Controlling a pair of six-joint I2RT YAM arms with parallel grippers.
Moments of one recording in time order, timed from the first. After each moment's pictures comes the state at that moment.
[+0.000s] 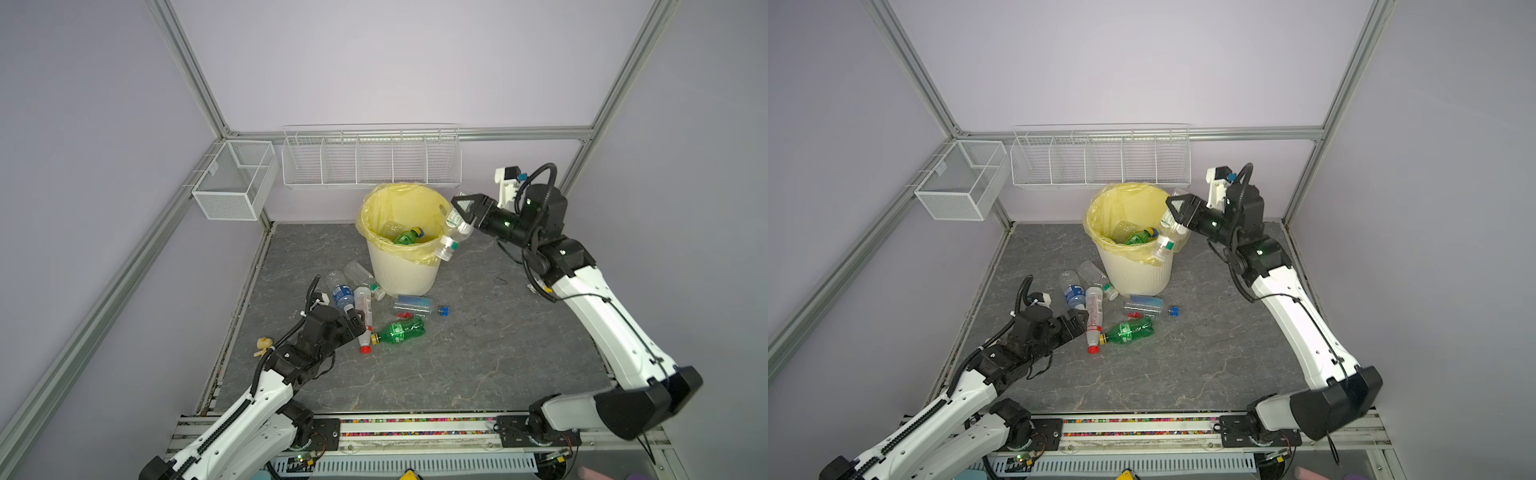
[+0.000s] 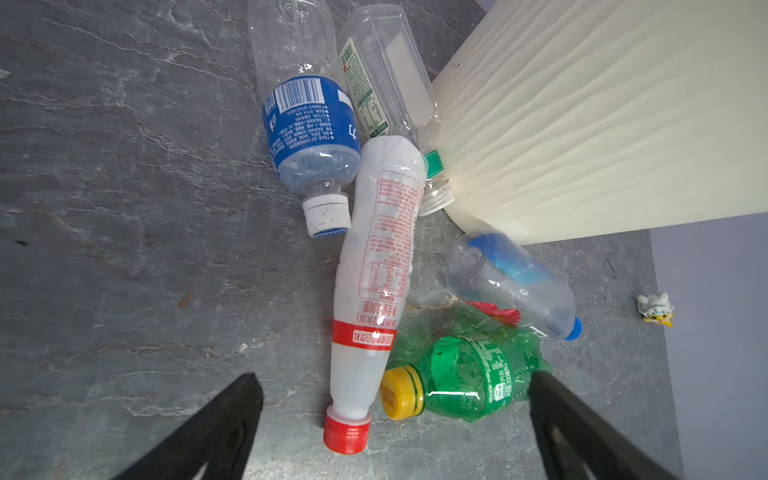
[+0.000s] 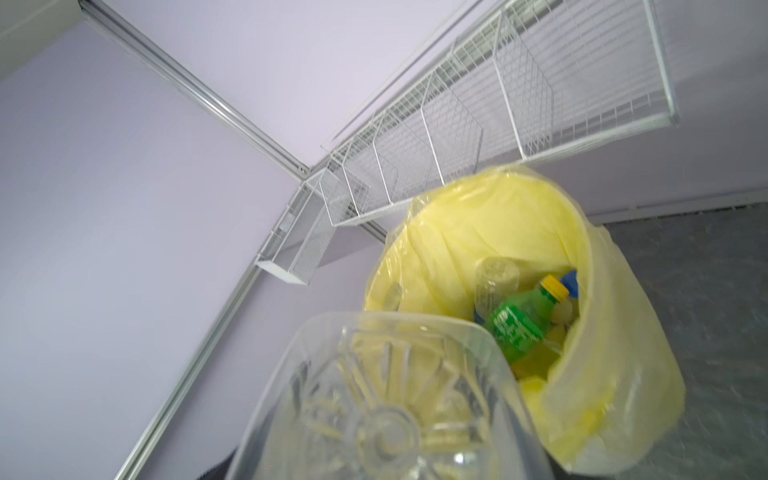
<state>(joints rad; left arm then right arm) -0.57 0.78 0.52 -0.41 -0.11 -0.88 0.39 1.51 1.69 -0.31 -0.33 0.77</state>
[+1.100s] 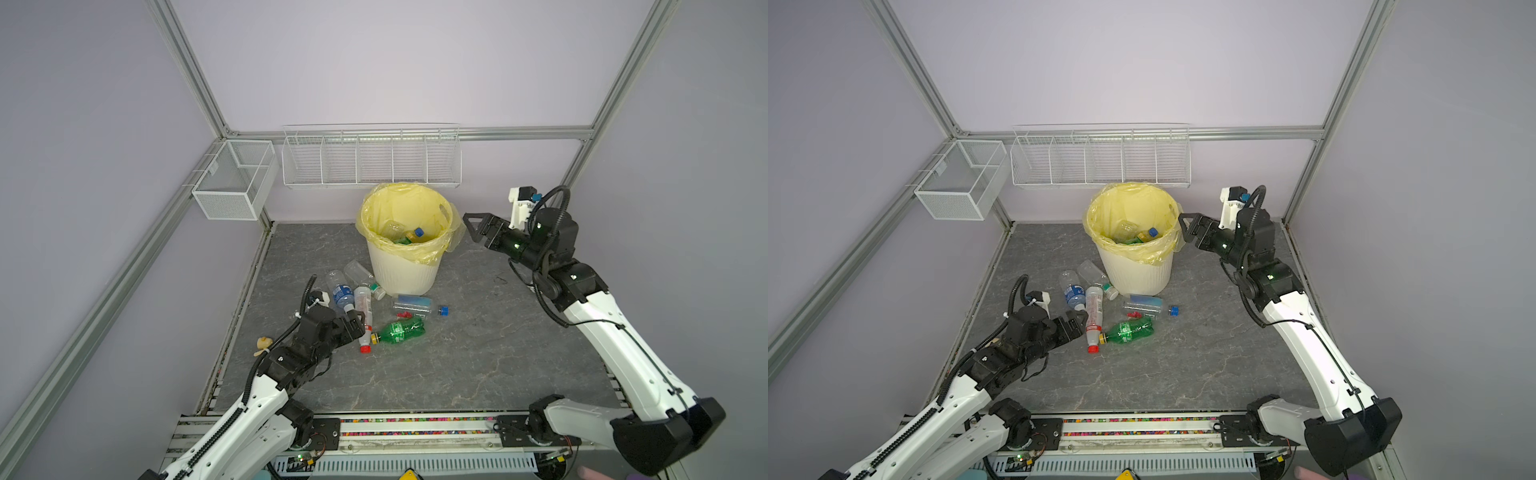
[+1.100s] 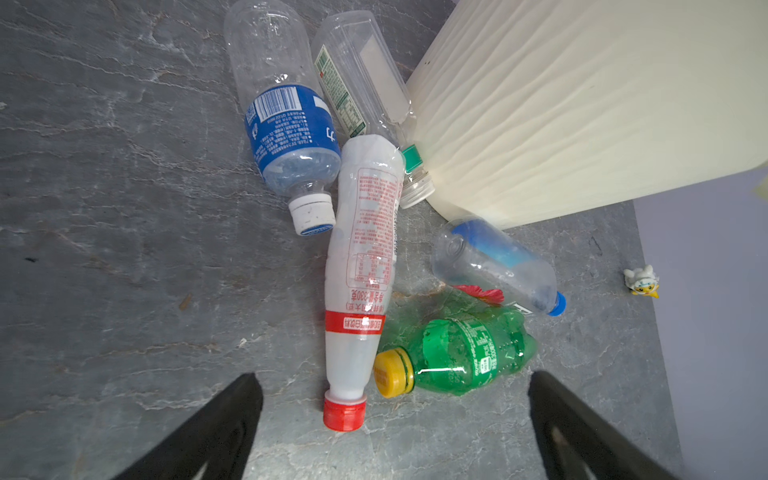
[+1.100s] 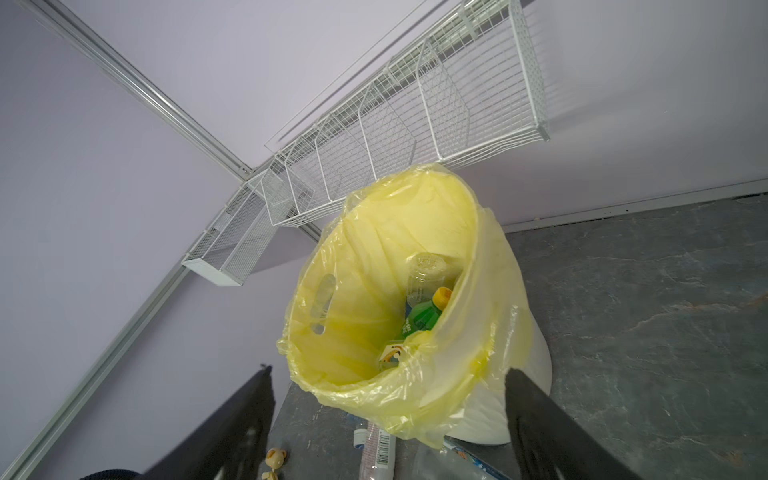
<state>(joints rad) -0.57 0.73 0.55 -0.48 -0.08 -0.81 0.37 1.22 1.31 -0.31 -0.22 0.61</state>
